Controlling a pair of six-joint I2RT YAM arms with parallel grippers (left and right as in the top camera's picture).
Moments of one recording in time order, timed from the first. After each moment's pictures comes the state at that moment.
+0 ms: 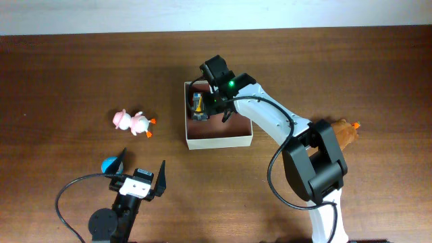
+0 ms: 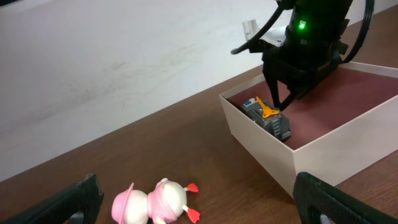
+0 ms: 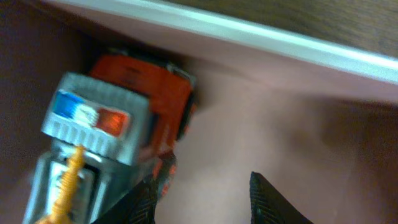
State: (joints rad) left arm -0.01 0.01 0.01 -0.06 0.25 0.34; right arm 0.55 2.19 1.75 -0.70 0.01 0.27
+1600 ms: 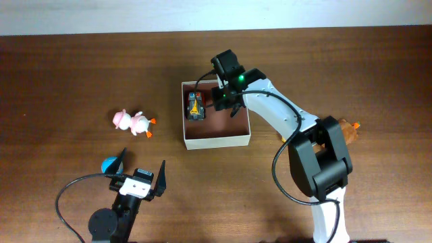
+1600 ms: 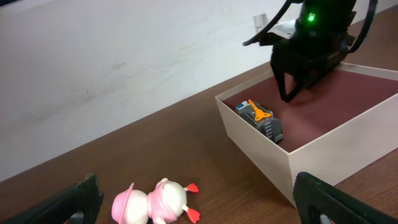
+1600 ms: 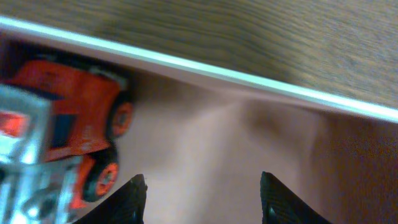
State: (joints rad) left arm -0.01 0.01 0.01 -0.06 0.25 0.34; right arm 0.48 2.19 1.75 -0.72 0.00 0.23
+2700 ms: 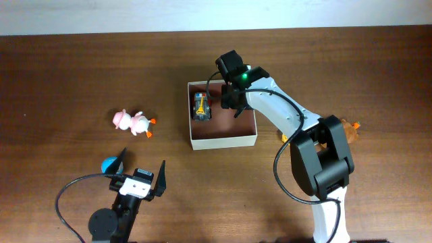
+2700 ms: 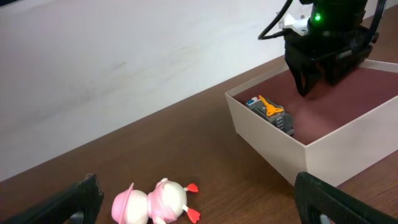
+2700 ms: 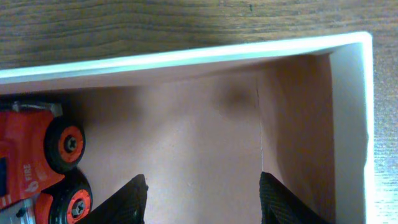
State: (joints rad) left arm -0.01 0.01 0.01 -0.06 0.25 0.34; right arm 0.47 2.19 1.75 -0.81 0.14 0.53
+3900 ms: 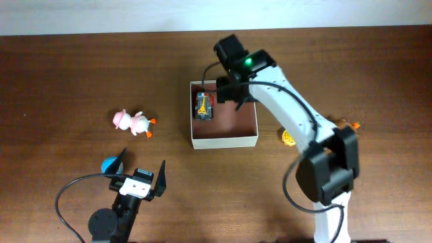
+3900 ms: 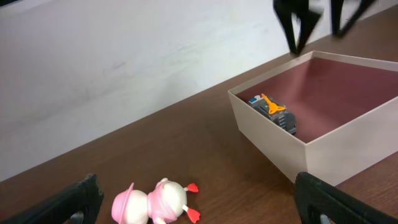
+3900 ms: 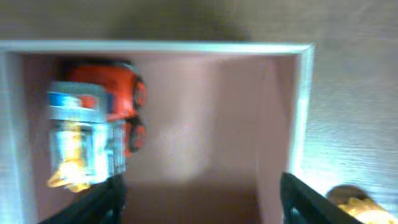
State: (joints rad) left arm -0.01 0.01 0.01 -0.06 0.25 0.34; right arm 0.48 2.12 2.00 -1.14 0.08 0.44
